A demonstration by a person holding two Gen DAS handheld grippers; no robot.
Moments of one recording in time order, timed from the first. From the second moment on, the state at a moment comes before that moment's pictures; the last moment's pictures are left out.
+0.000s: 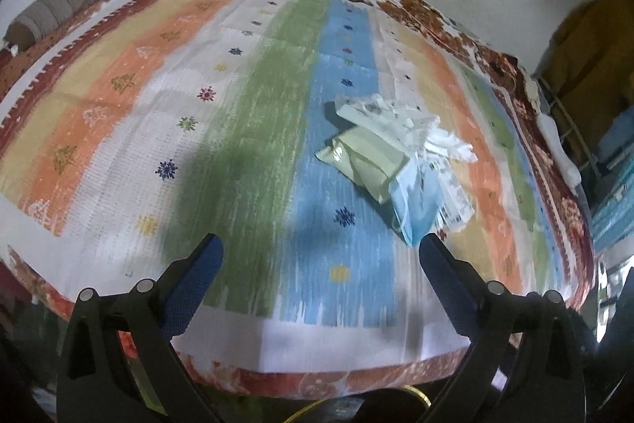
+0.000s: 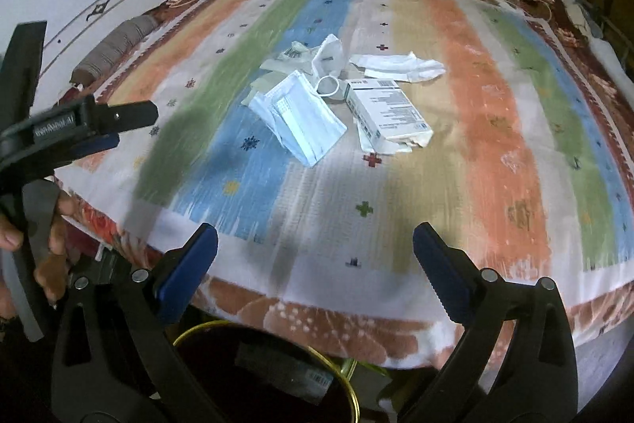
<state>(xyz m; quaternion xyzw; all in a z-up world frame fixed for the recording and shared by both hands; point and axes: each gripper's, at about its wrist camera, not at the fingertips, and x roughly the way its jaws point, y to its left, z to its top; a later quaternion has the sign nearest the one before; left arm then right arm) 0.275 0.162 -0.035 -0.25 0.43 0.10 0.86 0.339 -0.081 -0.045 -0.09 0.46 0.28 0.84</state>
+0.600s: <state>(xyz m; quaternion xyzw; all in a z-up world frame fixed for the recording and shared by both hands) 0.330 0.186 -0.060 -0.32 0.43 0.06 0.84 0.382 -0.033 -0.062 -0.12 0.42 0.26 0.86</state>
